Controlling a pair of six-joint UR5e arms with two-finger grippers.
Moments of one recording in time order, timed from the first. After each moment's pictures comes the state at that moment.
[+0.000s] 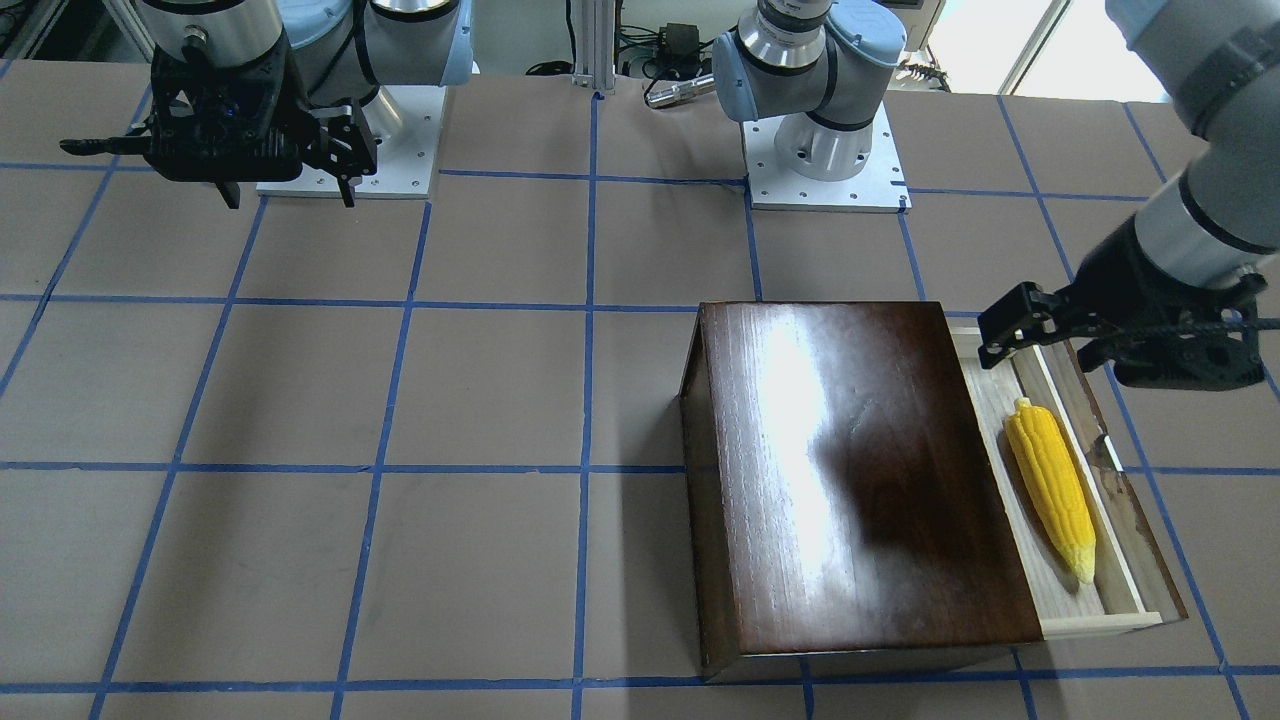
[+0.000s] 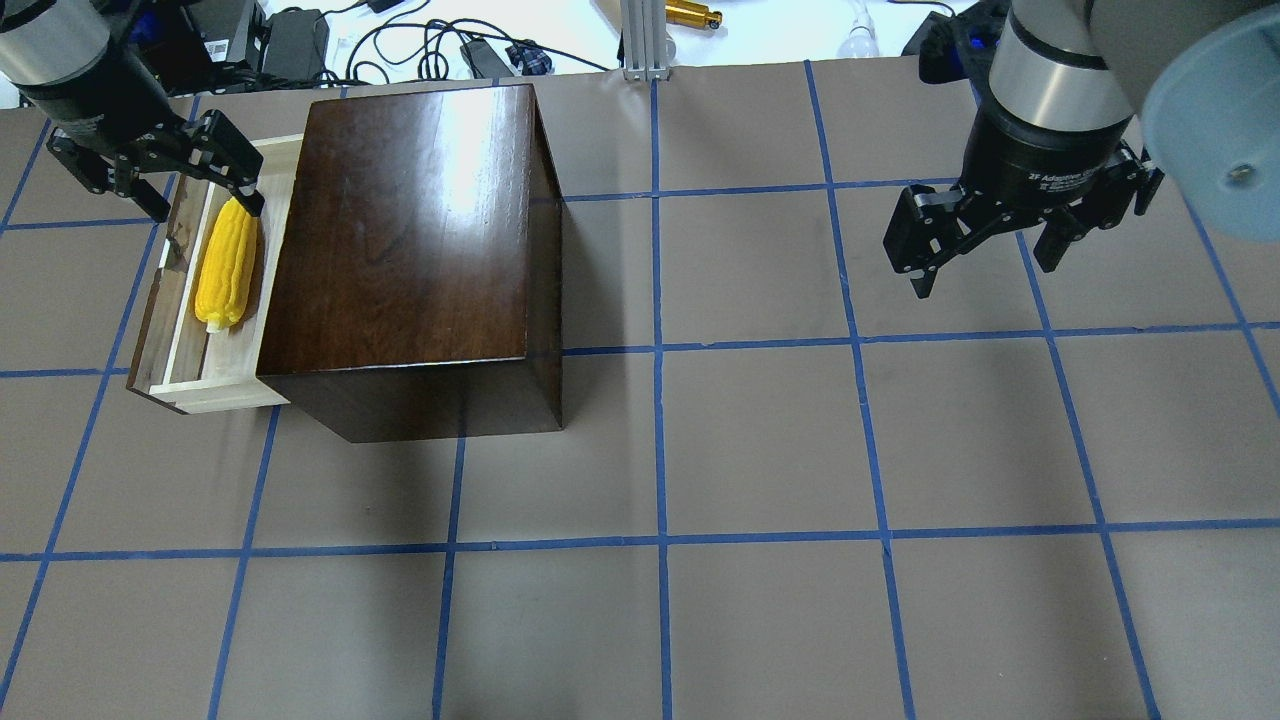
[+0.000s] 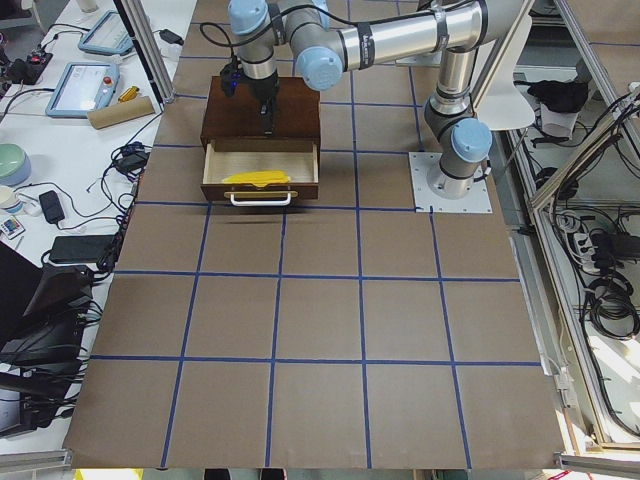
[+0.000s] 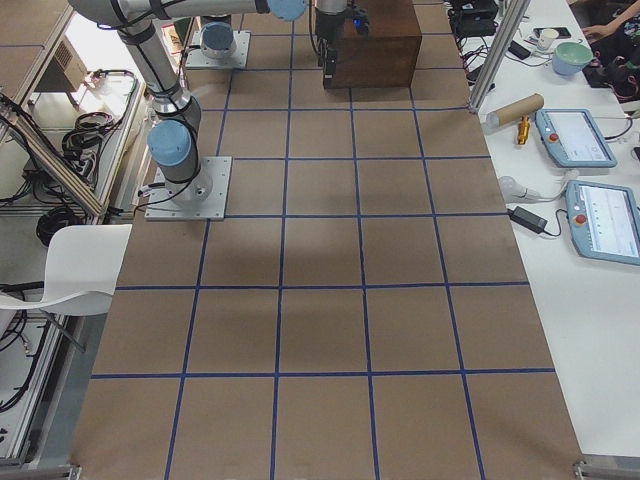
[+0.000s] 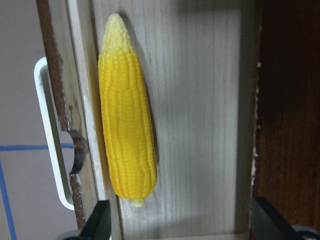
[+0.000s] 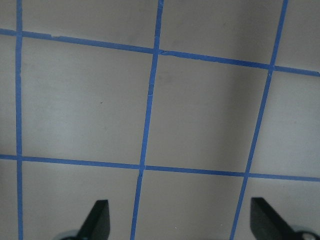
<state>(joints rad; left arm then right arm) -1.33 -1.73 -1.44 -1.58 1.56 0.25 1.61 -1.64 1.59 -1.46 -1.68 -0.08</state>
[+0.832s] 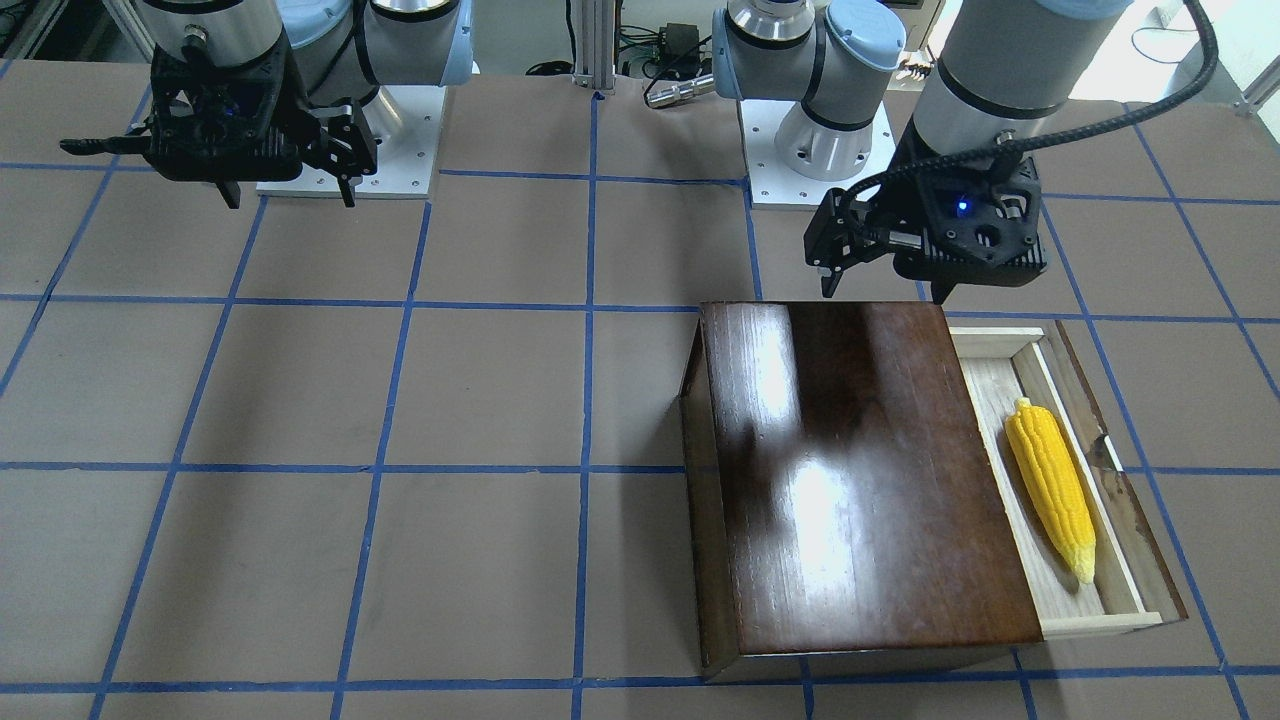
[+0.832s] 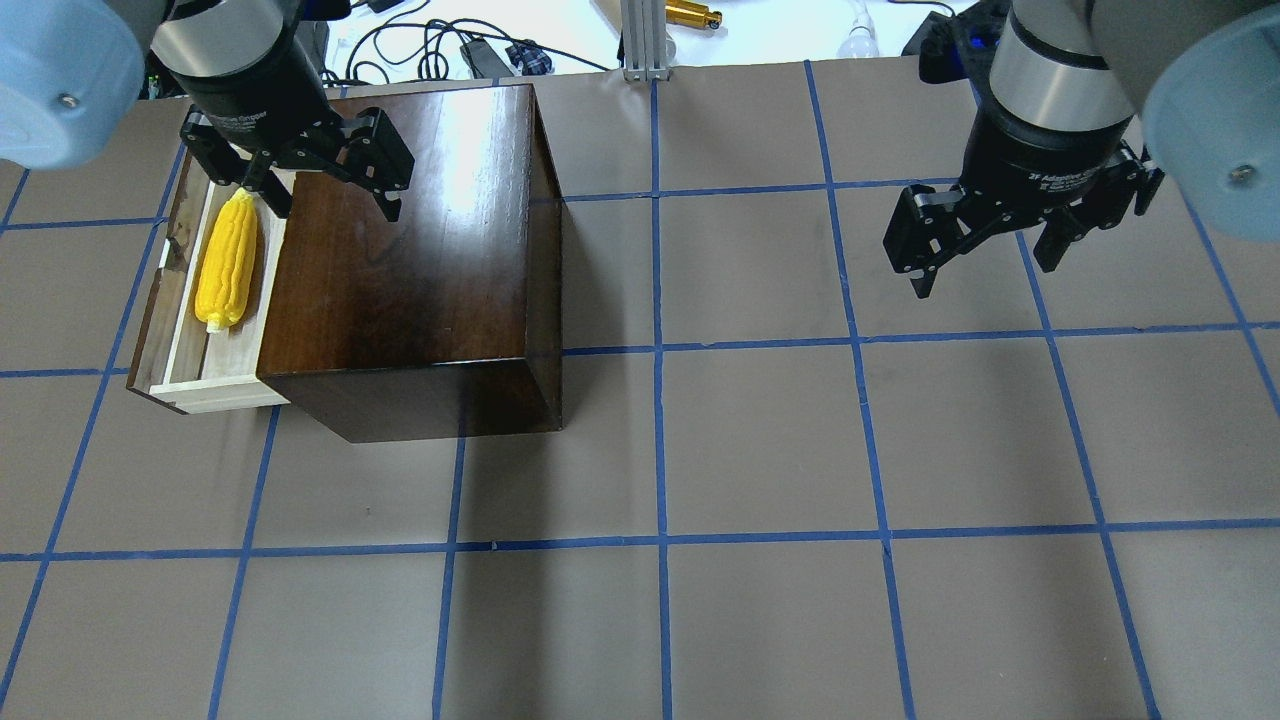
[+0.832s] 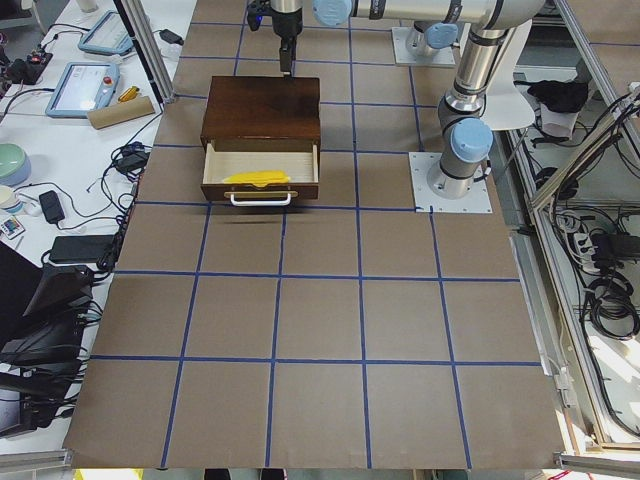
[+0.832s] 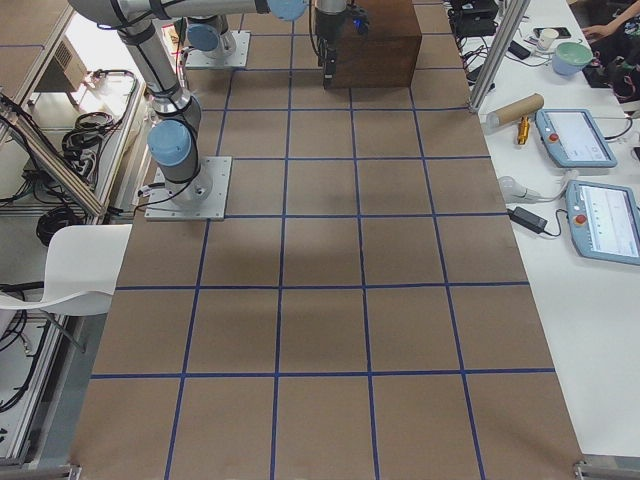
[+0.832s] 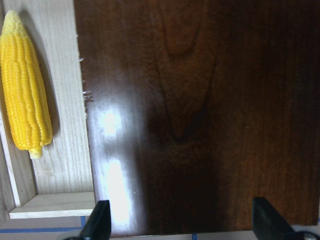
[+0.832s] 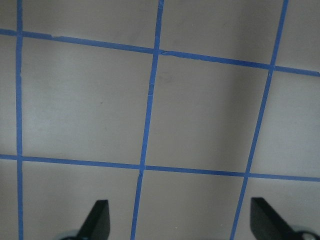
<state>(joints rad) -1.58 -1.65 -1.47 -1.59 1.60 0.07 1.61 -1.64 1.59 -1.46 -1.68 -0.08</state>
